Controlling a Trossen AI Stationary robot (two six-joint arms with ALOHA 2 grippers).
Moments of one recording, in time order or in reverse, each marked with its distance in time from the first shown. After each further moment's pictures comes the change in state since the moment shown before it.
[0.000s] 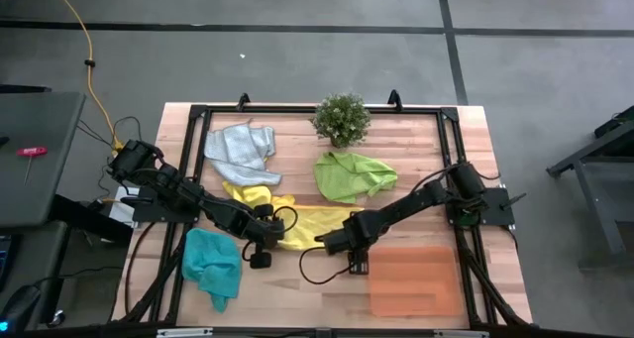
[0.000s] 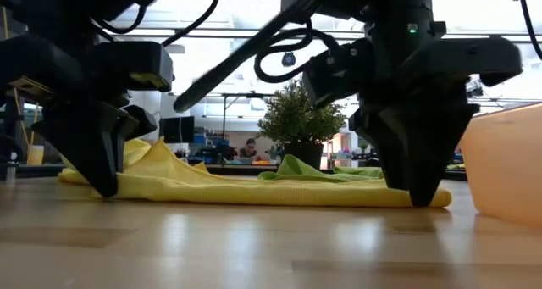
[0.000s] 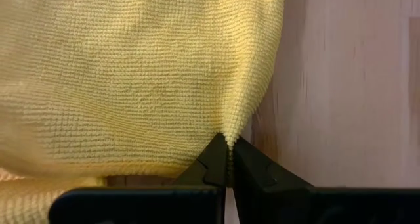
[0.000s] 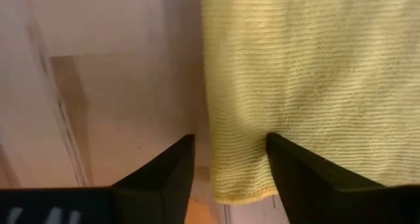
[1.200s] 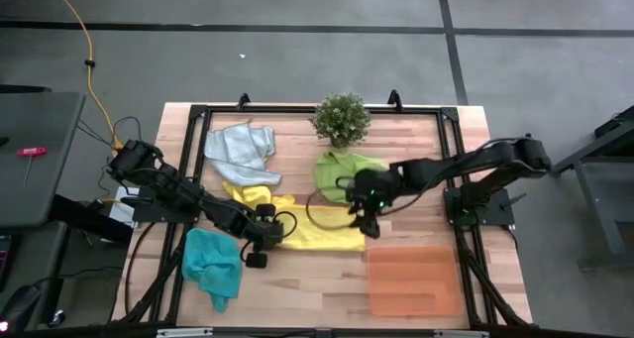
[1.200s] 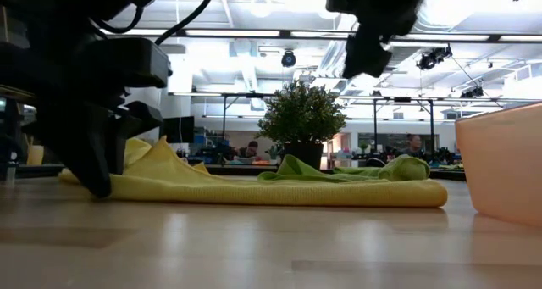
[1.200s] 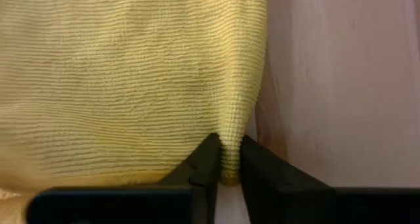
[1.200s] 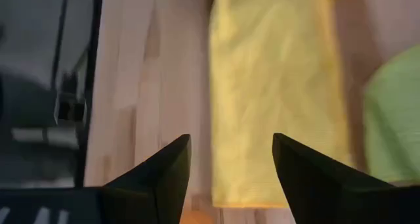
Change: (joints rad) left arm -0.002 -0.003 0.002 -0.028 -0.016 0.146; right arm -0.218 -0.562 -0.360 0.412 -0.177 -0.083
